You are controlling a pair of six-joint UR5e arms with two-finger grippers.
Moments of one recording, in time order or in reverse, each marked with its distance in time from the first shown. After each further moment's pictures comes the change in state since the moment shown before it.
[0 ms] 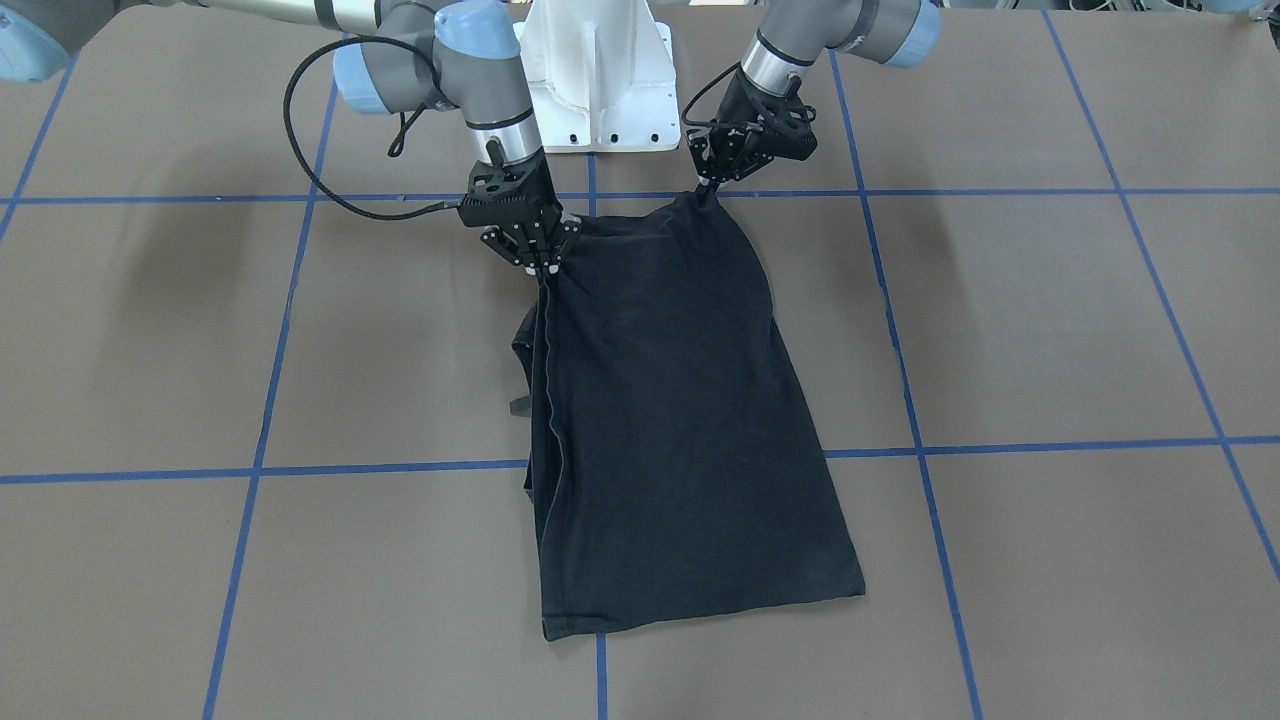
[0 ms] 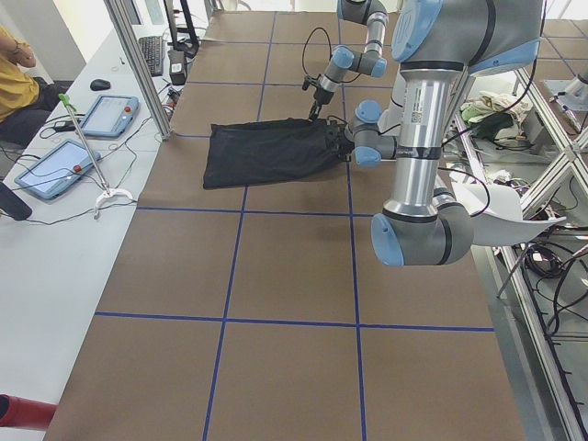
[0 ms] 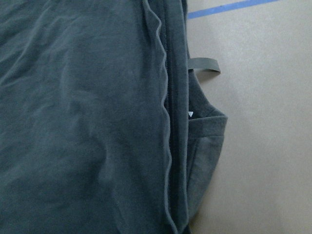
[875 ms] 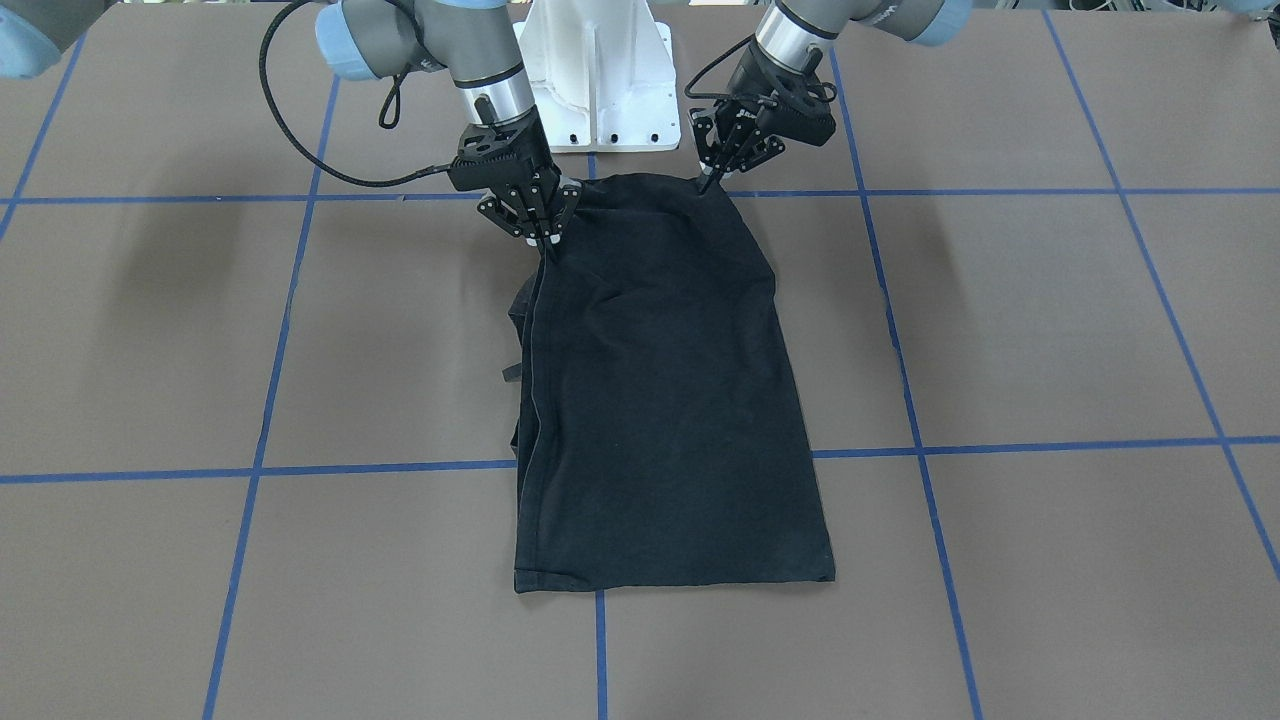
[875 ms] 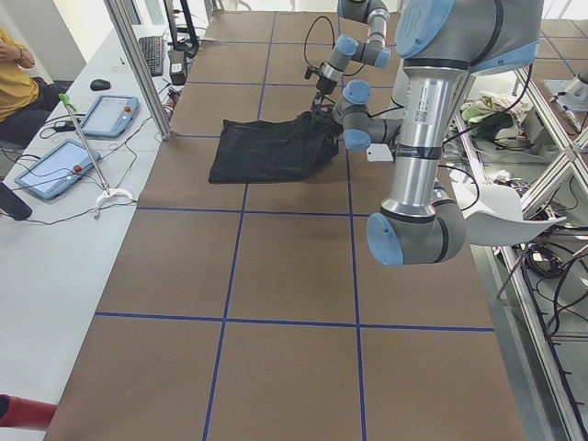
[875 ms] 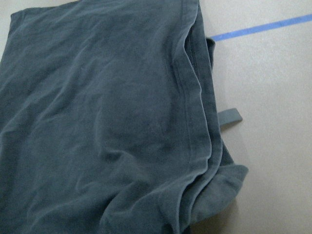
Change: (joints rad) left arm -0.161 -0.057 -0.077 0.109 -0.113 0.130; right arm 0.039 -0.006 0.089 -0.038 0.023 -0.008
